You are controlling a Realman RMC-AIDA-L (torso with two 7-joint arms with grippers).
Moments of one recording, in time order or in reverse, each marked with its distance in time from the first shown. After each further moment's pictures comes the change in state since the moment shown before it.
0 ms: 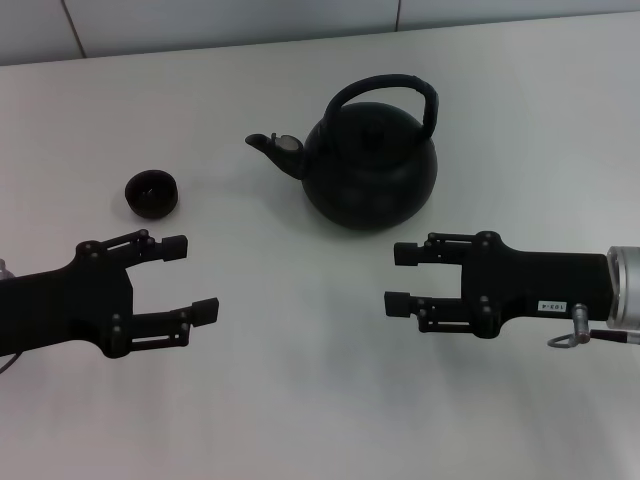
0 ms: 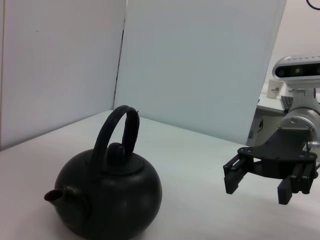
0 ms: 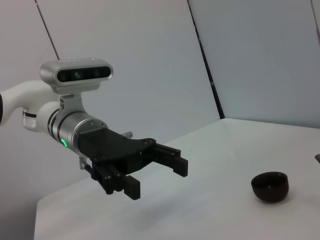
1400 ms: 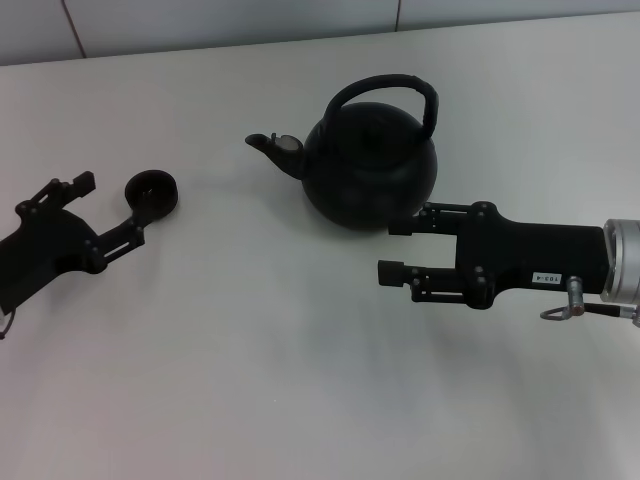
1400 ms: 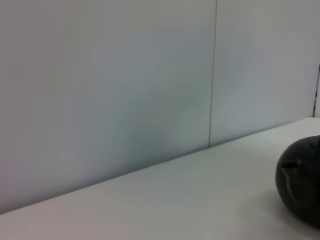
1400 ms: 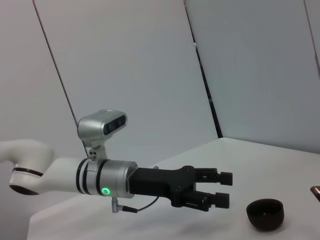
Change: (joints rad) left arm -0.027 -0.013 0.117 -0.396 -0.538 -0.553 0.509; right arm 0.029 -0.002 0.008 -0.007 0.038 0.000 0.001
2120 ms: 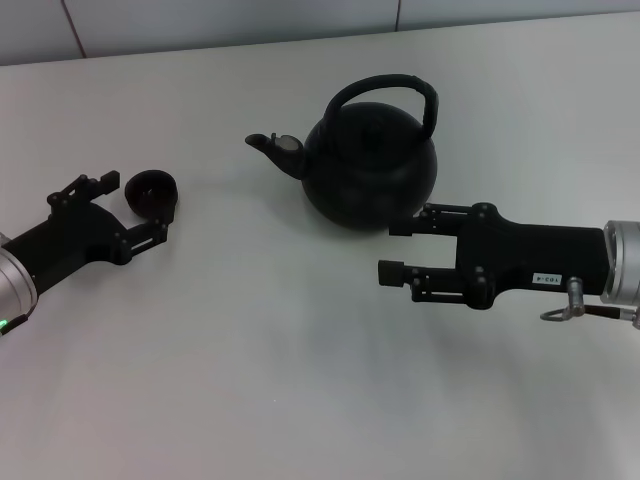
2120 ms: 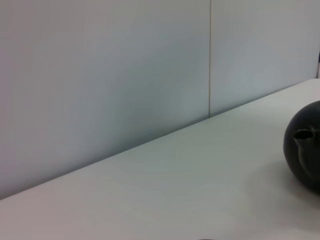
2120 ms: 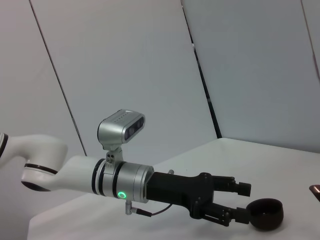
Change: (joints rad) left arm -0.077 0.000 0.086 -0.027 -0.013 -0.146 0.009; right arm -0.003 0.002 0.003 0.001 0.002 0.000 0.006
